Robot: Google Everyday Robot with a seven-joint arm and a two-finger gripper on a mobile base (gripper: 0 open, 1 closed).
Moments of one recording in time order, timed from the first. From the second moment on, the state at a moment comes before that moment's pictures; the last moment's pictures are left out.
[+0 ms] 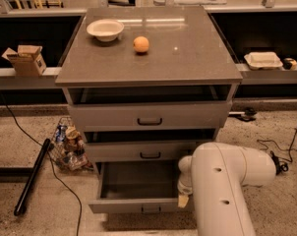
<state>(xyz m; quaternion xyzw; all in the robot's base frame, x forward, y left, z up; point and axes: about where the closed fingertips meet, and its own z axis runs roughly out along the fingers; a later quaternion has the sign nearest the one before) 0.560 -0.167 0.164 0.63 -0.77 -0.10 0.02</state>
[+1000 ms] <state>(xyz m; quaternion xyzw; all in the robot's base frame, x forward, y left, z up) 0.527 -0.168 0.168 0.61 -0.78 -0.12 -0.02</state>
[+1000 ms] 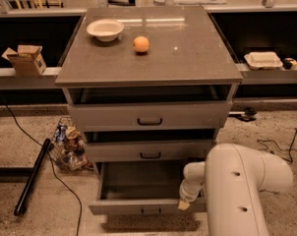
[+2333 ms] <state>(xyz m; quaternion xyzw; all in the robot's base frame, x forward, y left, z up) 0.519 -0.170 0.170 0.58 -0.80 -0.12 0.00</state>
